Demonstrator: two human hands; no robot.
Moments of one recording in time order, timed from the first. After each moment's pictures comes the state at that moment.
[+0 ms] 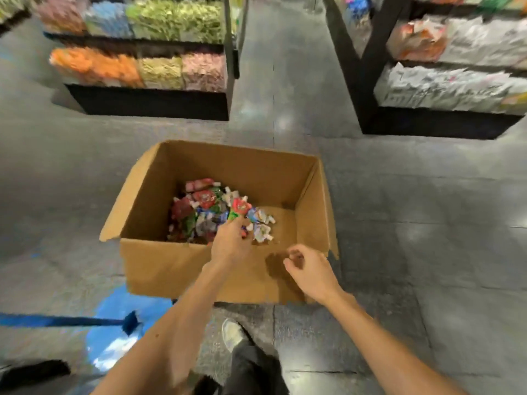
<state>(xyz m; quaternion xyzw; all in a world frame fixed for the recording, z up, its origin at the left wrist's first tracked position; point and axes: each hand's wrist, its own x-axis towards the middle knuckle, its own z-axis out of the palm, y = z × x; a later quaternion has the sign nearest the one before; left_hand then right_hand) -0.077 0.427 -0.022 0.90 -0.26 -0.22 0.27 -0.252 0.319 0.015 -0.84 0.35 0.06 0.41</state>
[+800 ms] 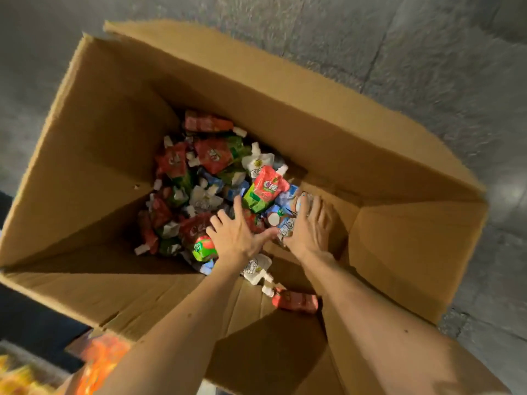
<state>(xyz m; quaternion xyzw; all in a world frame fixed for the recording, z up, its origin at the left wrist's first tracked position) 0.032 0.330 -0.245 0.93 0.05 -0.36 -0.03 -0.011 0.188 -0.263 -0.90 0.22 0.32 0.19</state>
